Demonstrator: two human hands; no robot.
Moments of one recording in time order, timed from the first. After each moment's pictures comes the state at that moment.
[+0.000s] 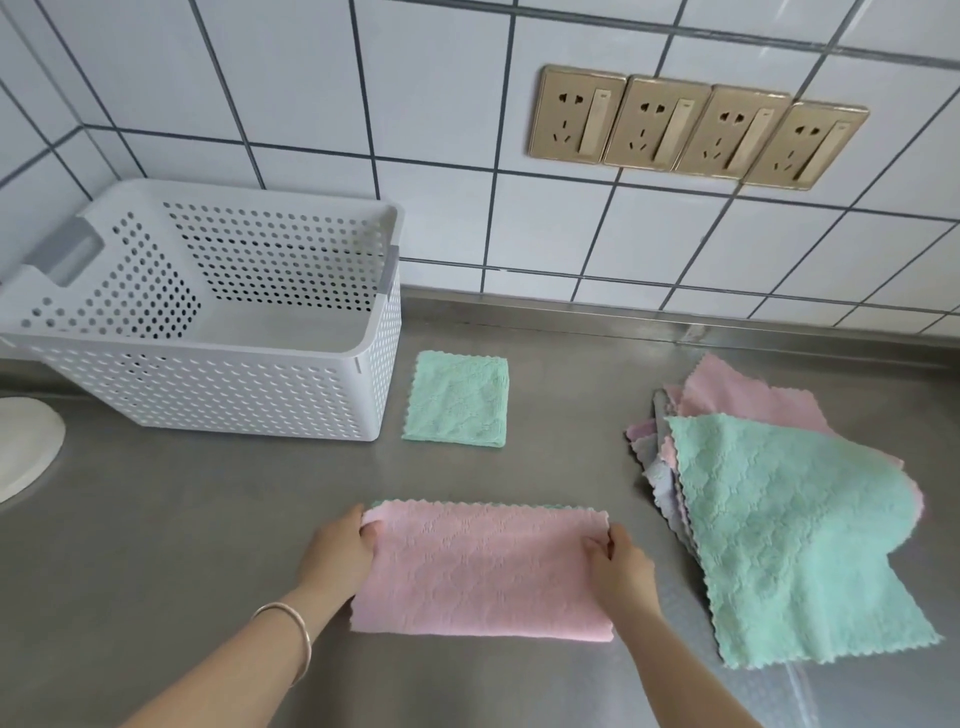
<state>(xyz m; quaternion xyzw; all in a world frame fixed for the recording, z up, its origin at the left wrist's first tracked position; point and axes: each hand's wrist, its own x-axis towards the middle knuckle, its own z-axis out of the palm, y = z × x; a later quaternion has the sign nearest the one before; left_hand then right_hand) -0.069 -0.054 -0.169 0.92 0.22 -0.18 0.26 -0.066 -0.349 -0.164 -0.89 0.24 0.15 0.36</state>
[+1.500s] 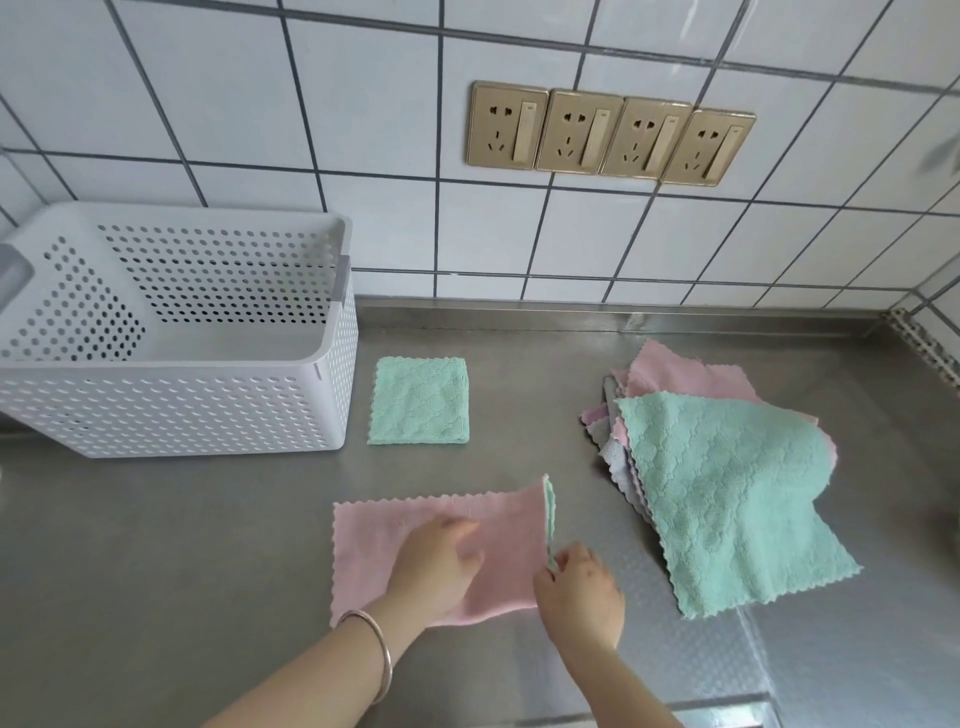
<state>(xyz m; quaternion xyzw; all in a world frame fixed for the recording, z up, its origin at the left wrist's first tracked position) -0.080 -0.157 -0.145 0.93 -0.06 -0.20 0.29 -0.118 -0.315 -0.144 -0.95 0.24 0.08 0.19</state>
